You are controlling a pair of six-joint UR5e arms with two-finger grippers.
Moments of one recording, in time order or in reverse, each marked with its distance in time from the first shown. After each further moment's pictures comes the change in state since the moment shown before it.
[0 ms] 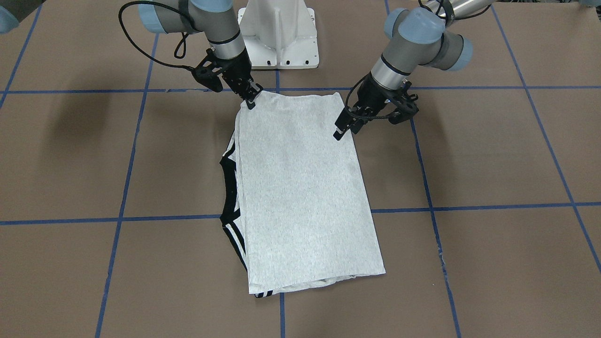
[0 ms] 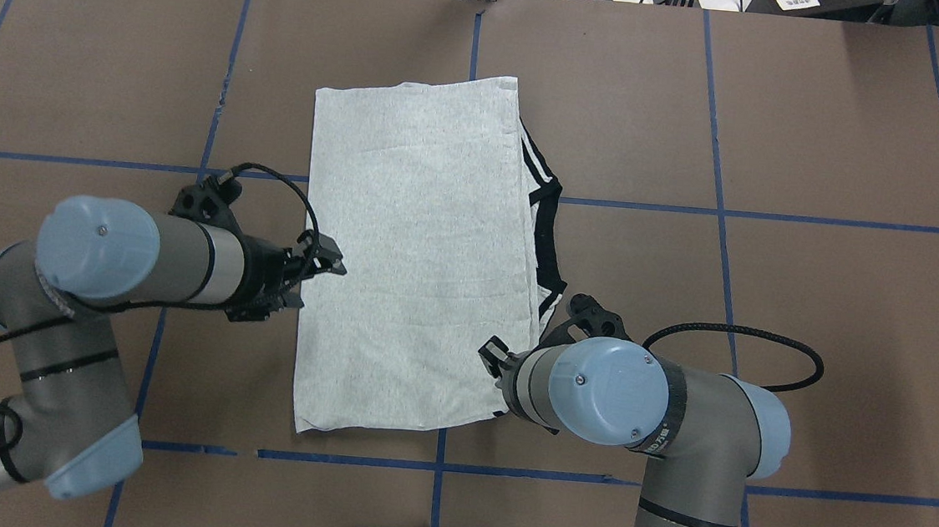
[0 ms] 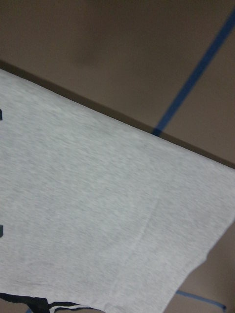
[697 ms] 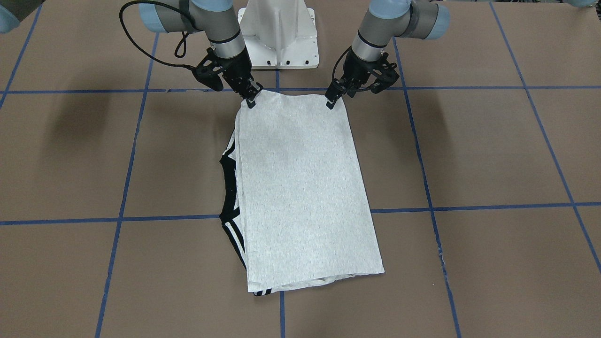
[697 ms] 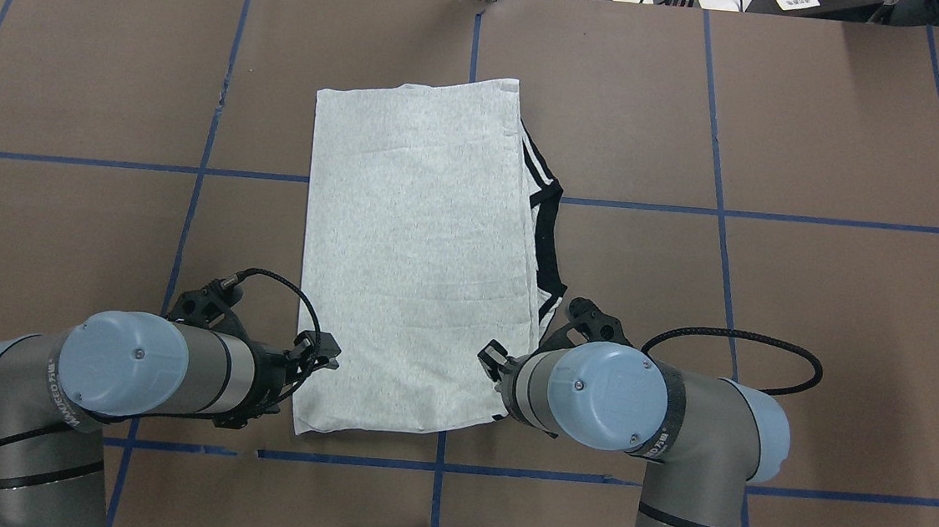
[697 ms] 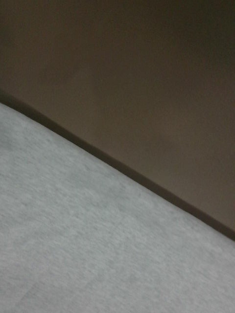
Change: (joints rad) left arm 0.163 0.059 -0.096 0.164 0.065 -0.117; right arm -0.006 -0.002 0.001 0.000 -0.003 0.000
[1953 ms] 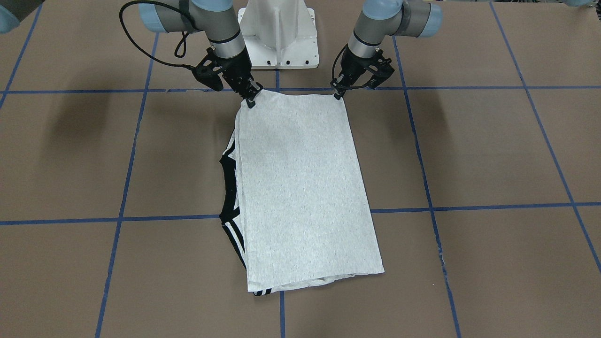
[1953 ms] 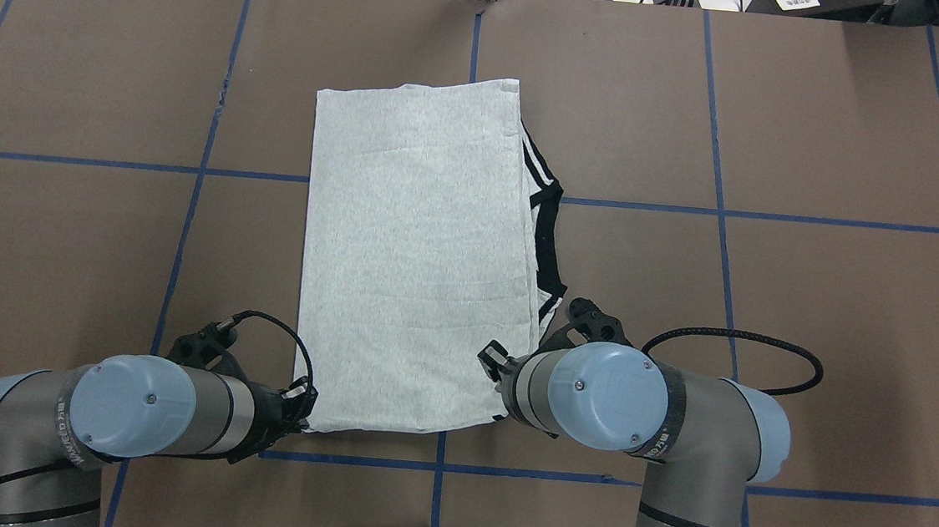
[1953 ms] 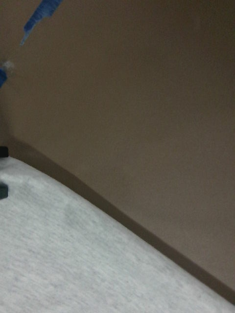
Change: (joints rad) left arm 0.067 0.028 0.007 0.005 0.011 -0.089; right arm 0.000 -0.001 0.001 0.000 0.001 0.000
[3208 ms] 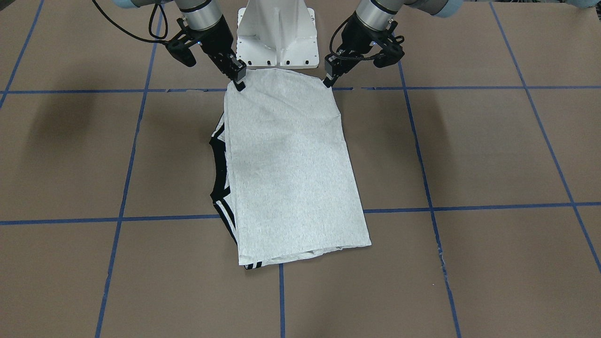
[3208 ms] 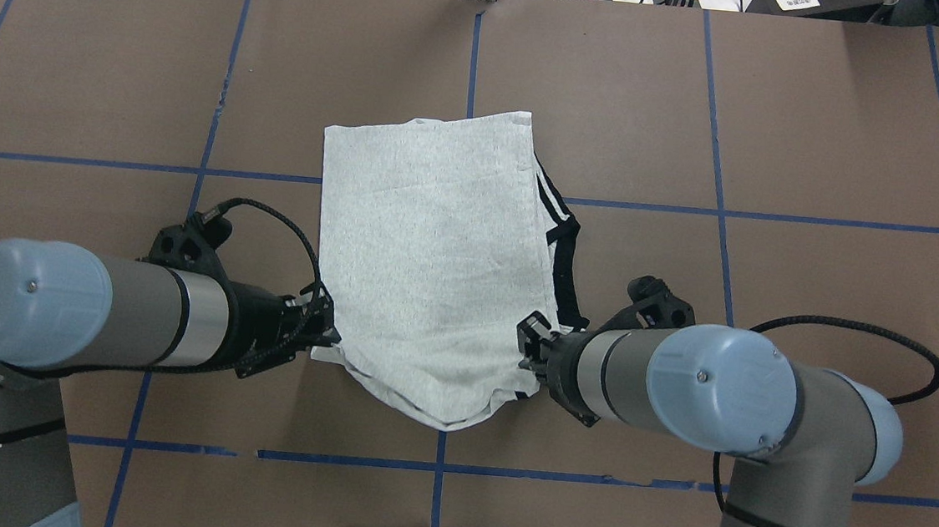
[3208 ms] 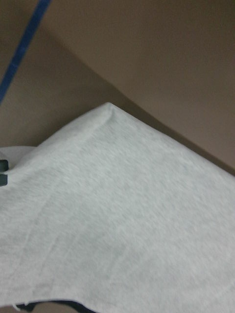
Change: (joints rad) left arm -0.213 -0.077 -0.165 0.001 -0.072 0.162; right arm 0.094 -0.068 0.178 0.006 0.018 0.095
